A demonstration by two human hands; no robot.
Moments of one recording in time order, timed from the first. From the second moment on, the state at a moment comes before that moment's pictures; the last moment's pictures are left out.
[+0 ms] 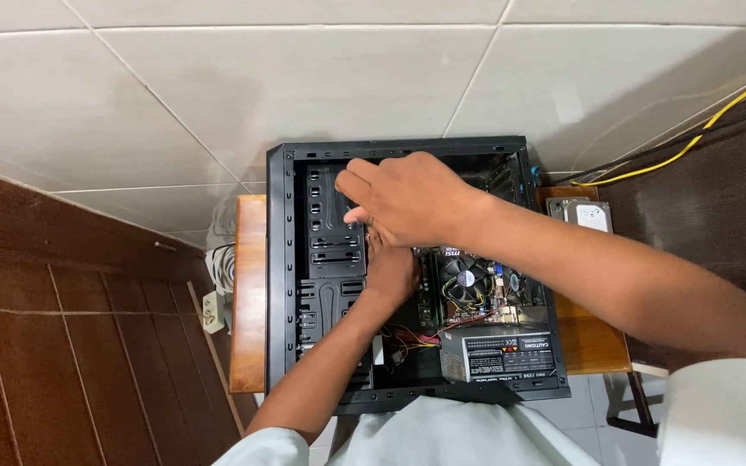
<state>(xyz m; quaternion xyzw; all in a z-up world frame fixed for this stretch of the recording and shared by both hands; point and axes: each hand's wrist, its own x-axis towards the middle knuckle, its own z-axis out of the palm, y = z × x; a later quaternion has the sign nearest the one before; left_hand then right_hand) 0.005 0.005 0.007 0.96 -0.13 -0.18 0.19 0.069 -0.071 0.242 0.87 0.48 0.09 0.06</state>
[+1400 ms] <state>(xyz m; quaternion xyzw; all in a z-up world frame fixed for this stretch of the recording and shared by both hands) -0.001 0.007 0.071 0.96 -0.12 -0.20 0.17 0.046 -0.051 0.247 0.91 0.34 0.14 -0.19</state>
